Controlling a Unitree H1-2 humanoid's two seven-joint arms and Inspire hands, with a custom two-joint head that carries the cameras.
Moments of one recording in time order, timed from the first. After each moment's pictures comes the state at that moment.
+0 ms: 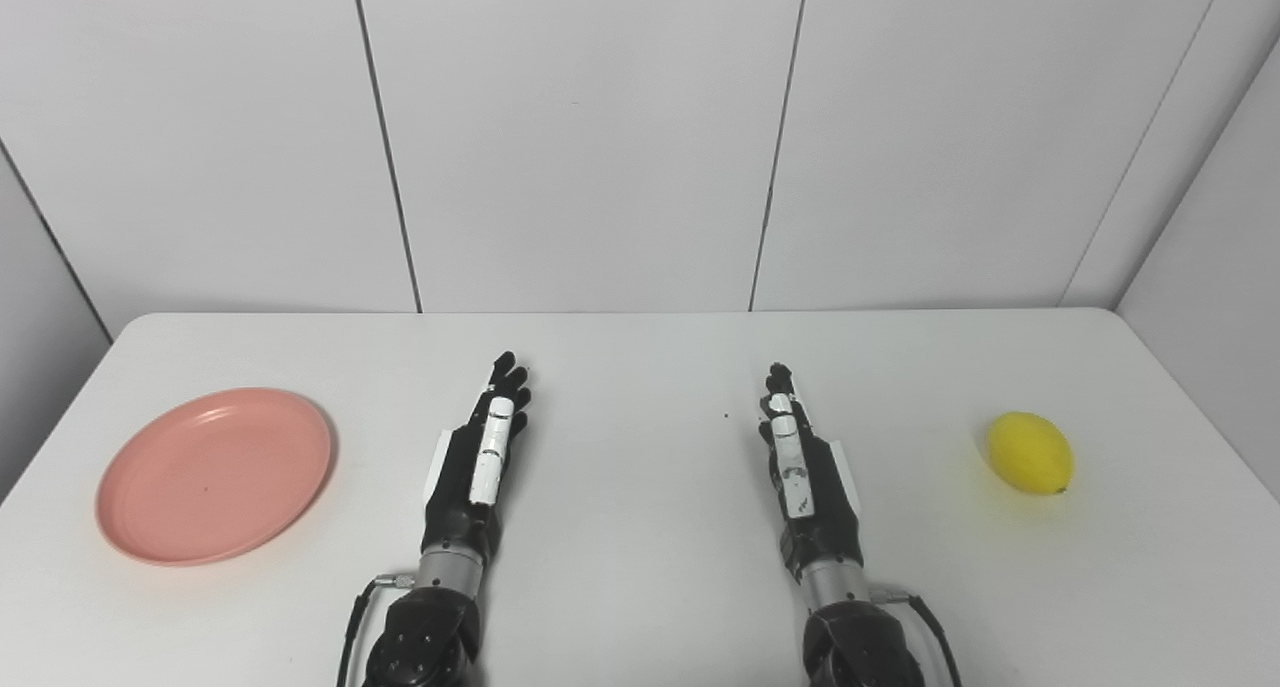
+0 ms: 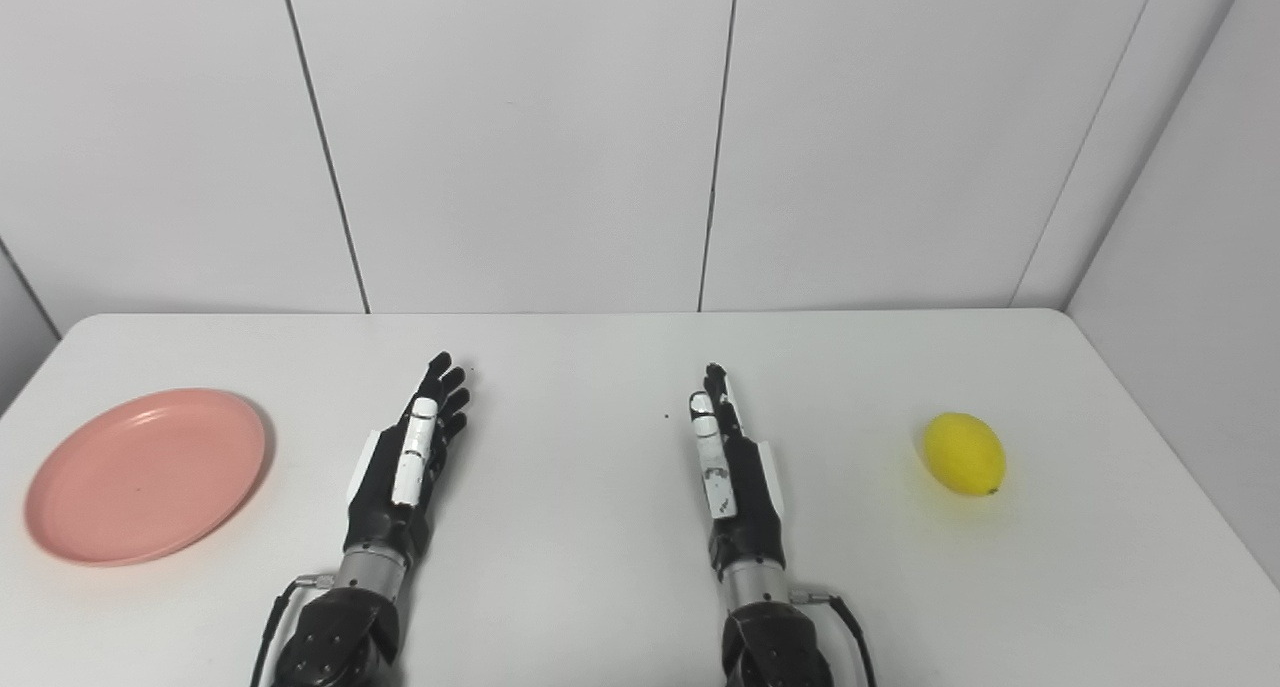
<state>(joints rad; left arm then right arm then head) -0.34 -0.09 -0.03 0.30 0.00 -0.07 -0.01 -0.27 0.09 0.00 0.19 0.02 -0.06 -0.08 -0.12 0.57</state>
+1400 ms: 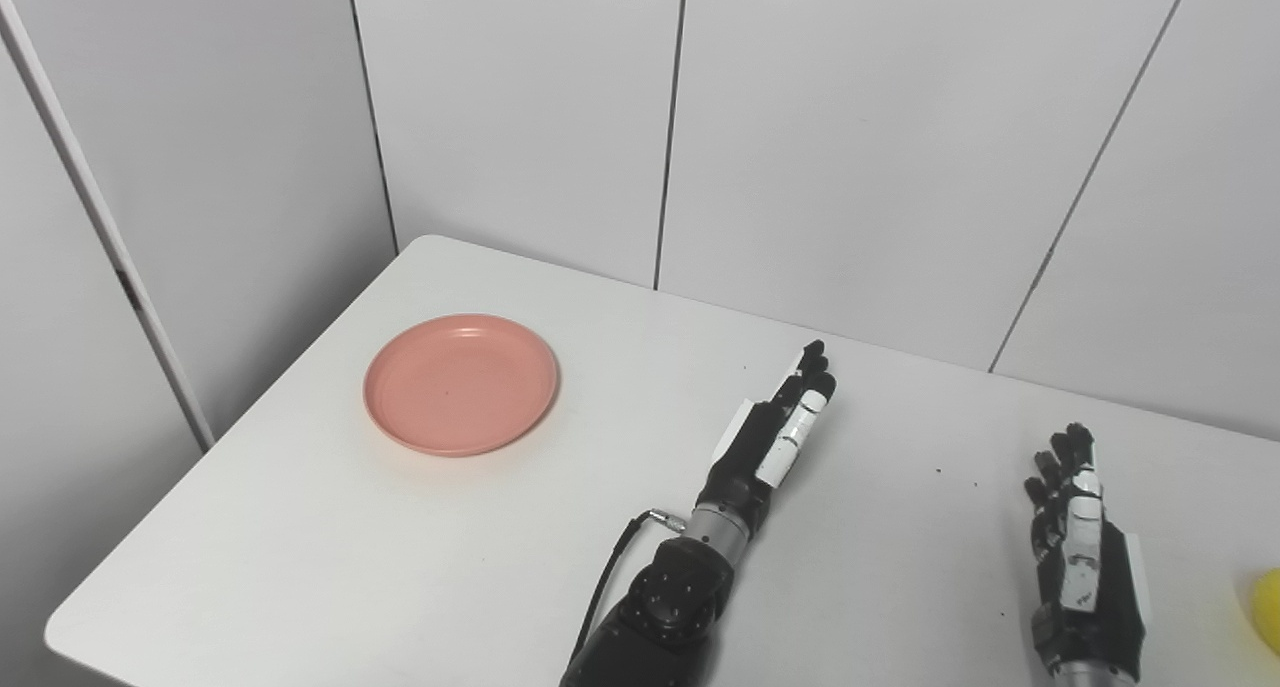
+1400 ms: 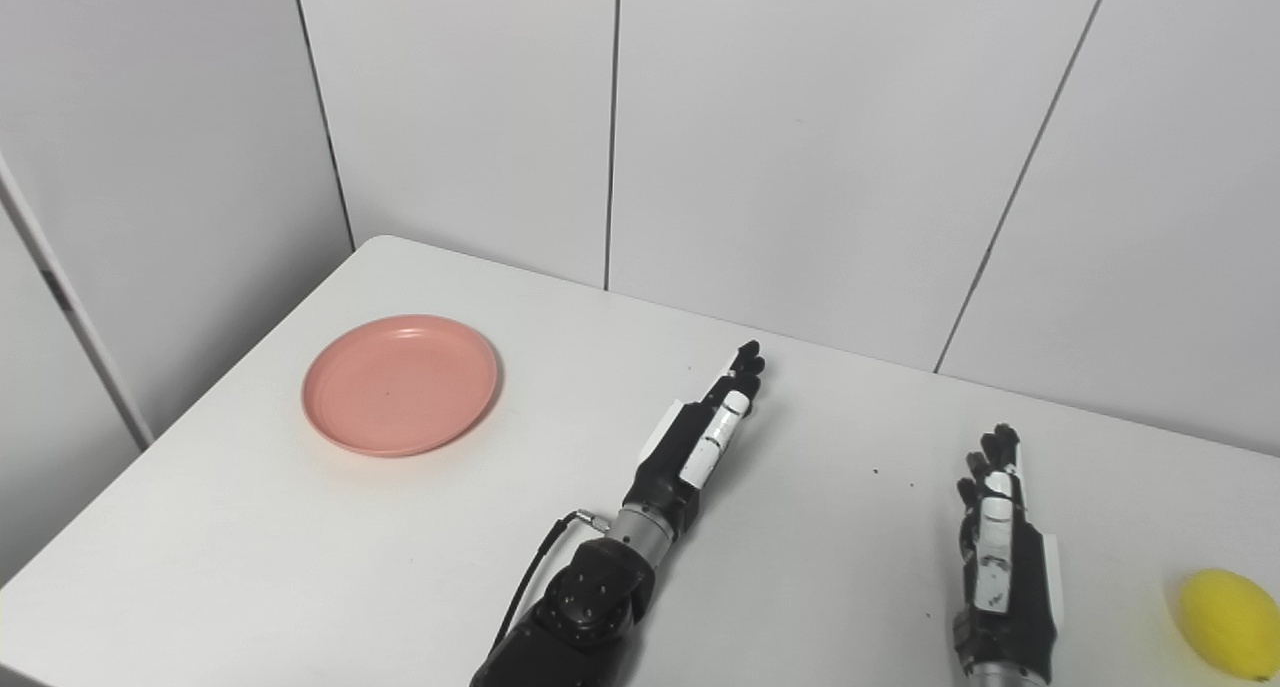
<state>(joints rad) -0.45 -0.17 -0.09 0.55 0.04 -0.26 0.02 -0.27 -0.03 -0.05 0.24 0.12 -0.17 0.03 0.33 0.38</state>
